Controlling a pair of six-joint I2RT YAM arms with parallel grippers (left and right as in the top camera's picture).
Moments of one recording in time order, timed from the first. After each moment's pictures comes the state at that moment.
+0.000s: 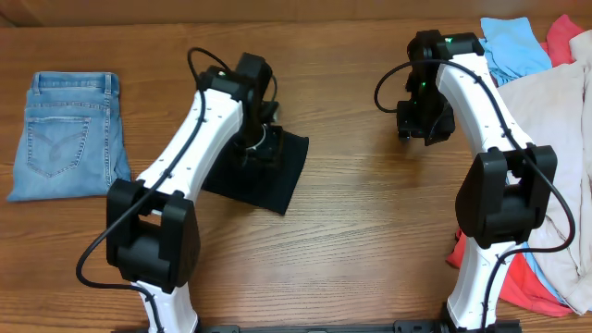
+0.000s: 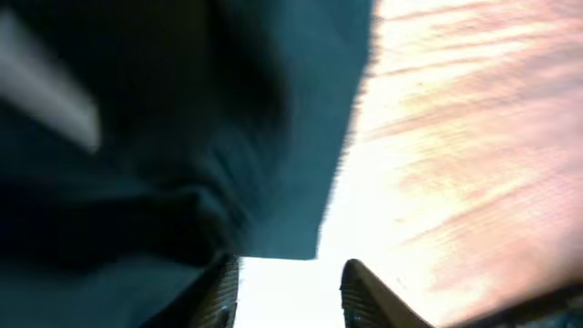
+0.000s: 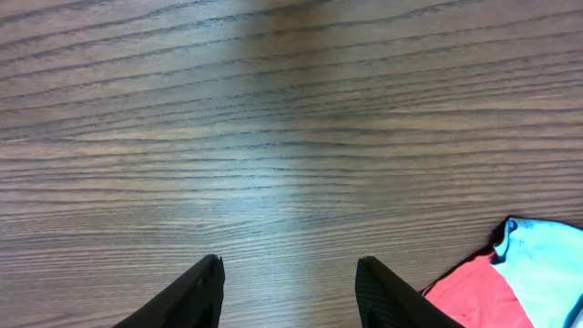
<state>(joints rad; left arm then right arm) -0.35 1.97 1.66 -1.25 0.26 -0.17 0.11 2.16 1.91 -1.47 0.02 0.17</state>
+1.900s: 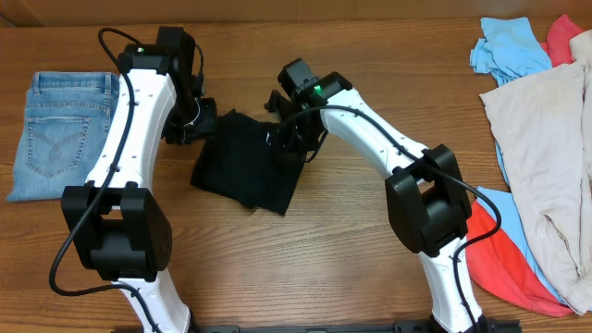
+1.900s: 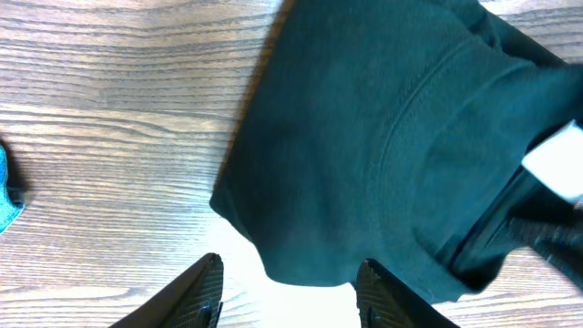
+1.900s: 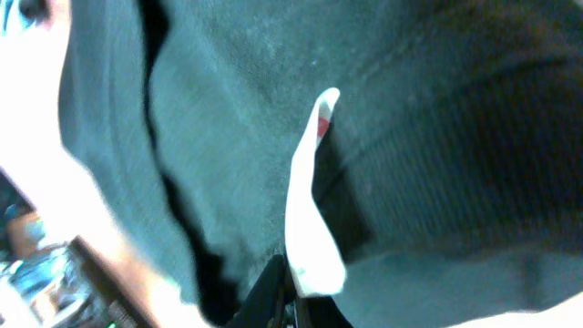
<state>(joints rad) -0.06 1.98 1.80 -1.36 0.05 -0.17 0.57 2.28 1.91 -1.03 -0.55 0.23</state>
